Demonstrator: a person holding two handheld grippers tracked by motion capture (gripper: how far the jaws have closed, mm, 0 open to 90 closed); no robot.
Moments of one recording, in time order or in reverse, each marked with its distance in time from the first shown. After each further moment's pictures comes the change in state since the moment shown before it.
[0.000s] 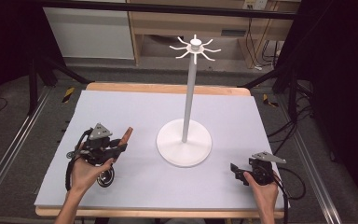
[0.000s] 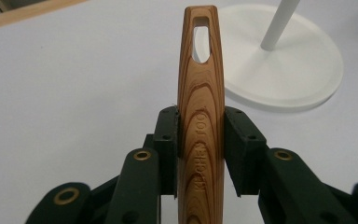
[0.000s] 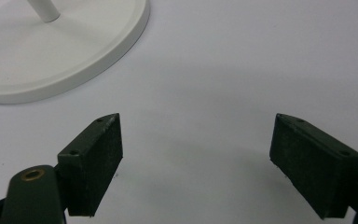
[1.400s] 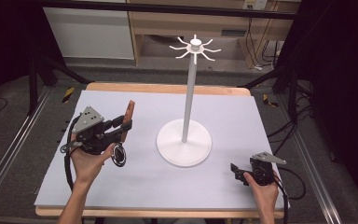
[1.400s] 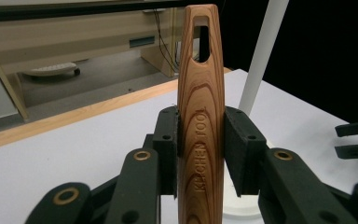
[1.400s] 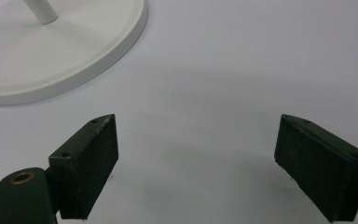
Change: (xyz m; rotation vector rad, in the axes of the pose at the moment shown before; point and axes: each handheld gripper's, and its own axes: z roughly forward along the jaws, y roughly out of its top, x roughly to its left) left arm -0.027 0.056 -0.048 -0.363 -0.027 0.000; right arm 0.000 -0.001 0.000 -0.019 -0.011 -0.012
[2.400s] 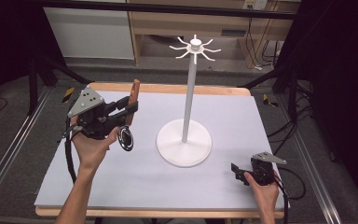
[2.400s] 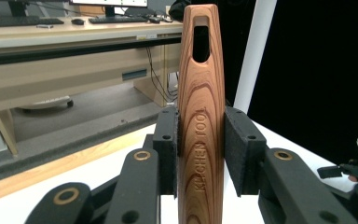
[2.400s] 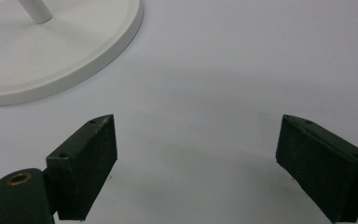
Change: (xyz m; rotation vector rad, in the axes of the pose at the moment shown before) left arm -0.012 0.052 -0.001 -0.111 -0.035 0.017; right arm -0.002 0.000 0.000 0.001 -0.012 0.000
